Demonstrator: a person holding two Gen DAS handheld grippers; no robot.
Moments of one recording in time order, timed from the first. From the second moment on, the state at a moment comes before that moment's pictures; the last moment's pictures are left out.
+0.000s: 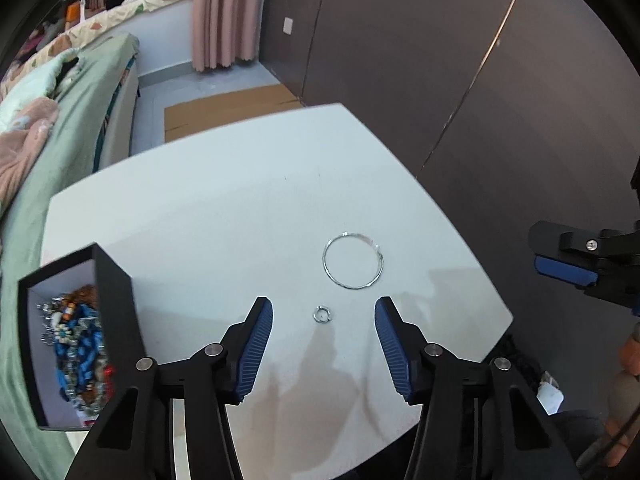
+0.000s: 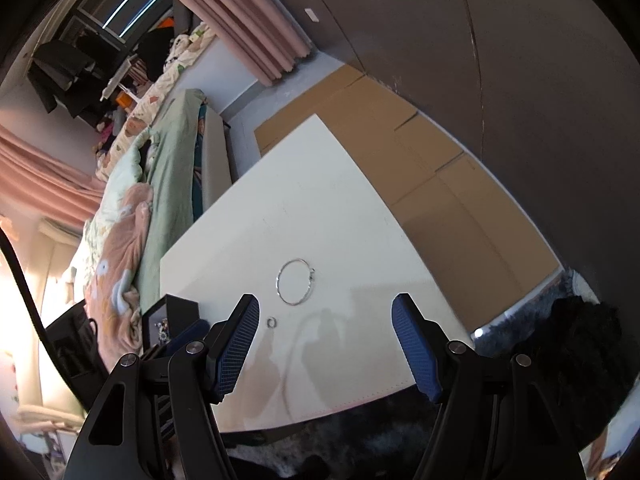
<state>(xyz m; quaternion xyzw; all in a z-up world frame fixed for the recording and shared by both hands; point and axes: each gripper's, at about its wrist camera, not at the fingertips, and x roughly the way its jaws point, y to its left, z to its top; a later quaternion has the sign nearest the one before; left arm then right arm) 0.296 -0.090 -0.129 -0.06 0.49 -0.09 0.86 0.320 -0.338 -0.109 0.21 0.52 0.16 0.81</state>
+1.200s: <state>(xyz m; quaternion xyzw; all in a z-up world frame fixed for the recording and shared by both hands) 0.307 -0.049 -0.115 -0.09 0.46 -0.10 0.88 0.363 -0.270 -0.166 0.13 0.57 0.15 0.80</state>
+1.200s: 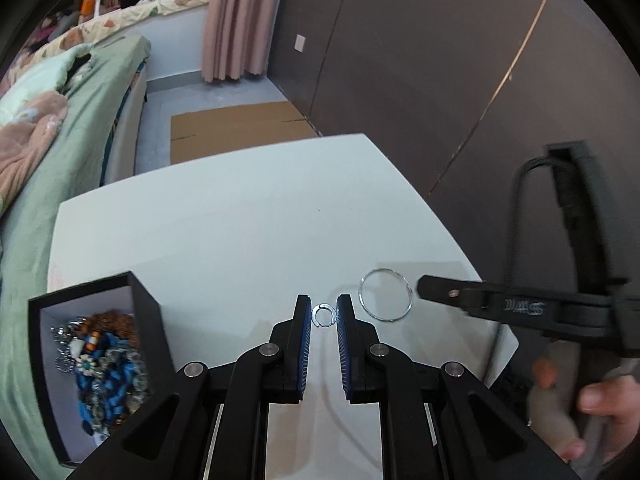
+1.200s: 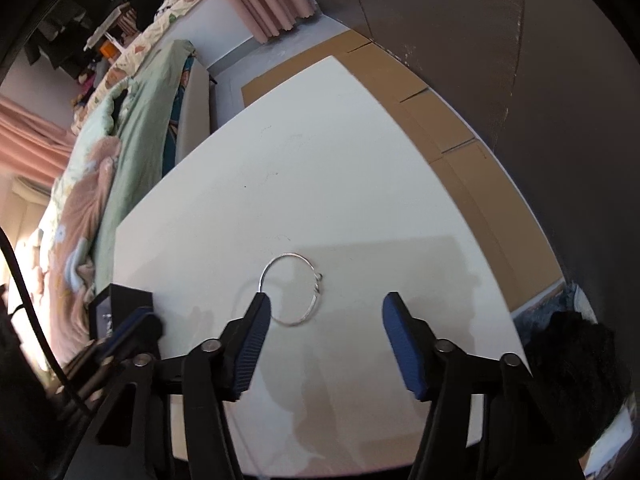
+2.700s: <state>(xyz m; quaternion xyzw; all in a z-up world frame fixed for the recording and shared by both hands) 0.224 0.108 -0.066 -0.19 0.41 -0.03 0.89 0.298 -0.141 -0.082 0.10 0.45 0.29 0.84</state>
